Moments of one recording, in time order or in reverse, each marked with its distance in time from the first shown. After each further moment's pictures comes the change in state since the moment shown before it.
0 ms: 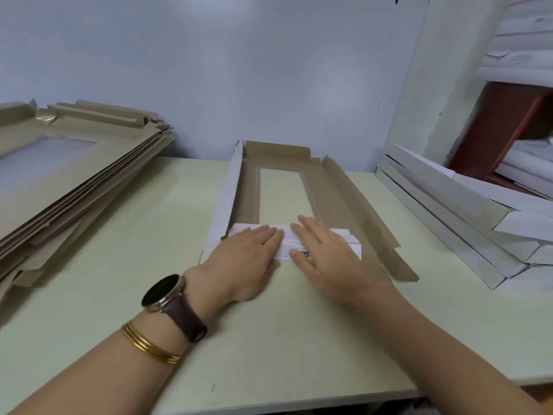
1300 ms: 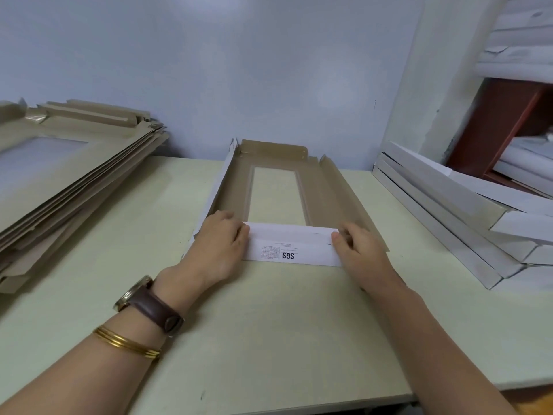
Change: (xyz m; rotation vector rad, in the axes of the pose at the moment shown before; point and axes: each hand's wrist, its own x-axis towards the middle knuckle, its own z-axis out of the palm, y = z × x) left_hand 0.001 -0.010 -0.020 -0.466 0.225 -0.367; right_hand -0.016 0.036 -0.016 0.421 0.194 0.465
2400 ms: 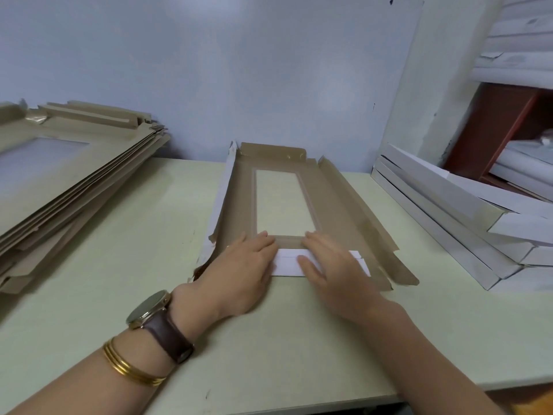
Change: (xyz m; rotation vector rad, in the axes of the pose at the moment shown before) left_hand -0.020 0.003 0.023 0.231 -0.213 0.357; right_hand -0.028 -0.027 0.023 -0.271 -0.103 -0.367
